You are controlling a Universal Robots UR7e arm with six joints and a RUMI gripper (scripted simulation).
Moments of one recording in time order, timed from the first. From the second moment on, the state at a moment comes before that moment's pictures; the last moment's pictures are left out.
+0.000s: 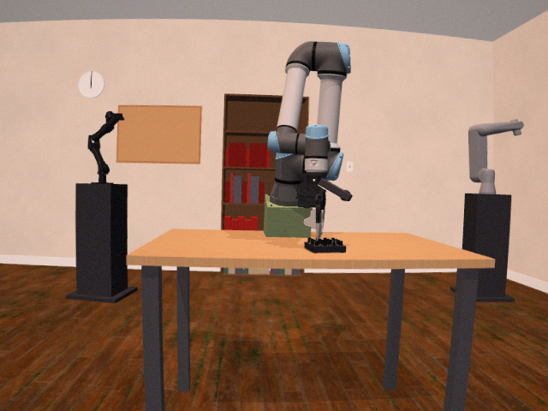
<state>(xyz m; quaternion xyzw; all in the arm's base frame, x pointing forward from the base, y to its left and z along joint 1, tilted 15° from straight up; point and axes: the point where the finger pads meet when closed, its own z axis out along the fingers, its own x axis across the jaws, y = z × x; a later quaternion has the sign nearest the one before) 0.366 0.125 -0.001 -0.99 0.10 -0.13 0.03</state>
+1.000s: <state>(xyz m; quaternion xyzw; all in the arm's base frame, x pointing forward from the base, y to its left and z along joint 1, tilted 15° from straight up) 0.364 0.124 -0.002 -0.98 -0.12 -0.13 0.00</state>
